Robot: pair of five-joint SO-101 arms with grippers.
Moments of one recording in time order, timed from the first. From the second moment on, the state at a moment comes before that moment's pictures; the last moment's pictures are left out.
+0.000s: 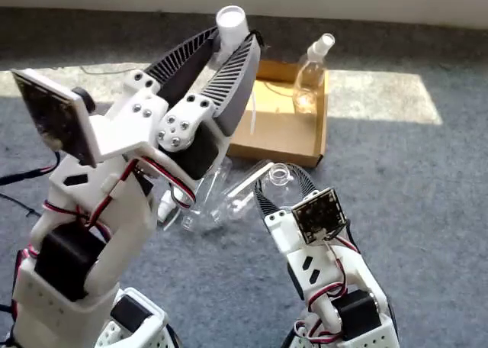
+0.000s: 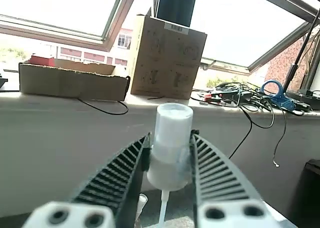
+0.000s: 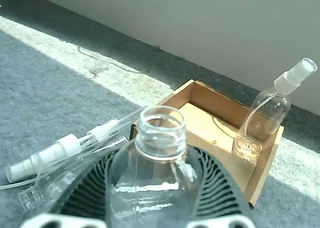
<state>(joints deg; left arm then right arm) 28.2 -51.1 12.1 34.9 16.3 -27.2 -104.6 82.5 42.2 12.4</state>
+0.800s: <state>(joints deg) 37.7 -50.2 16.0 40.8 17.3 -27.2 -104.6 82.5 42.2 11.6</state>
